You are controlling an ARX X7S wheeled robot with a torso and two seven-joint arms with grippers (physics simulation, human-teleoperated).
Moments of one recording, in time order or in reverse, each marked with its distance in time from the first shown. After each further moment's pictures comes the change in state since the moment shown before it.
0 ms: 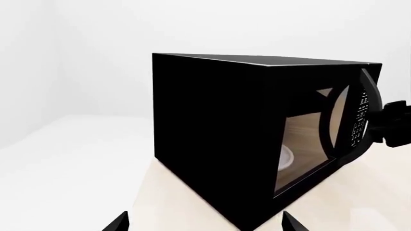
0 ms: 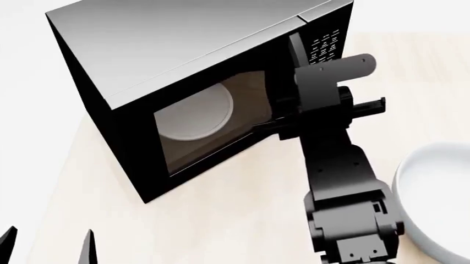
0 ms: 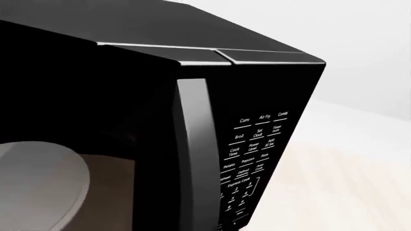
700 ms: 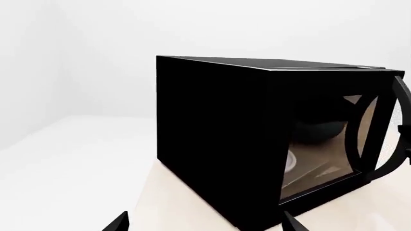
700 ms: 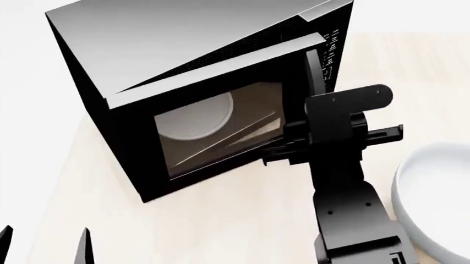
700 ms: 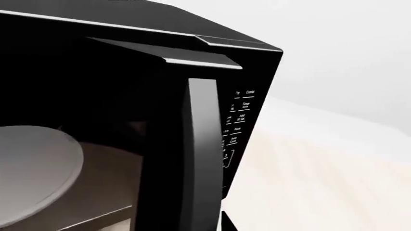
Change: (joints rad) left arm 0.001 -0.011 0.000 0.010 -0.013 0.005 -0.016; right arm -0.246 0.090 0.042 -0.479 -0.008 0.193 0.095
